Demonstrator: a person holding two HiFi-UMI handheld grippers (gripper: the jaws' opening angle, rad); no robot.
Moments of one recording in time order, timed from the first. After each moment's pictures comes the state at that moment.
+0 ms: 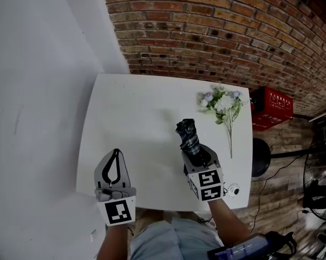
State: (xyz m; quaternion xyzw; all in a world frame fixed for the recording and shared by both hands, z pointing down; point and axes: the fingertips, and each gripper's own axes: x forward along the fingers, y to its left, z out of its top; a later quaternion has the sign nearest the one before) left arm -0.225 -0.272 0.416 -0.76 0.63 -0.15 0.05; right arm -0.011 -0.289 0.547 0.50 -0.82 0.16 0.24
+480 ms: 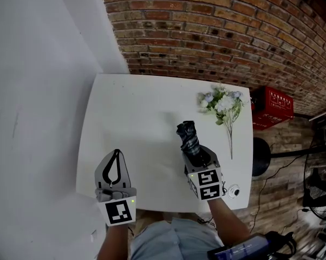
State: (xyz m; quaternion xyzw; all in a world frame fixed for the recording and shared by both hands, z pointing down) left arm -0.224 -0.280 0.423 -0.77 0.62 -0.15 0.05; right arm -0.006 -0.292 0.566 0.50 -0.81 0.17 0.26
